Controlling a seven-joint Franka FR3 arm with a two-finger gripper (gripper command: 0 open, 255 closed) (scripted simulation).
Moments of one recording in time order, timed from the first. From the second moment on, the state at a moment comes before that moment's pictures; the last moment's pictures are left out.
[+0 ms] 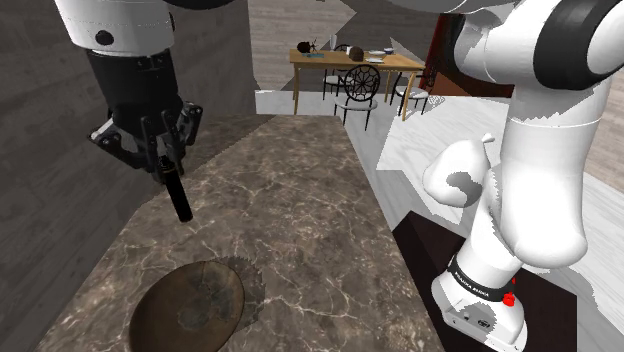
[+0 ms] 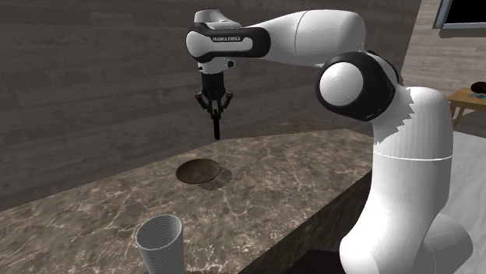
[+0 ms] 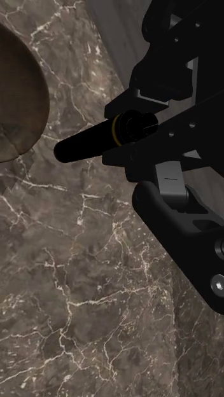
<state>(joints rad) 0.43 0.27 0.52 -1.35 -0.21 1.64 0.77</state>
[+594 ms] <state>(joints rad) 0.55 0.26 0.58 -1.35 -0.22 1.60 0.94</state>
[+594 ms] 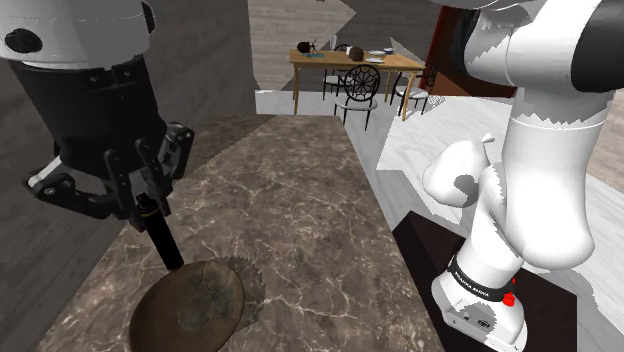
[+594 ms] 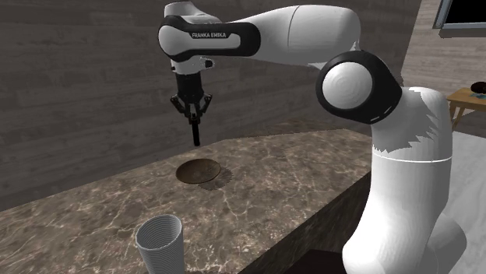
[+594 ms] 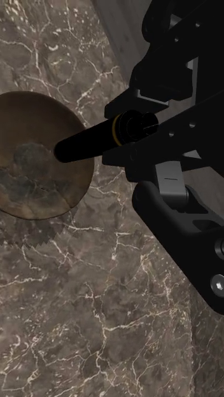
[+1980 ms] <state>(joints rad) 0.51 0.23 0.57 -1.64 -0.21 1.87 0.96</state>
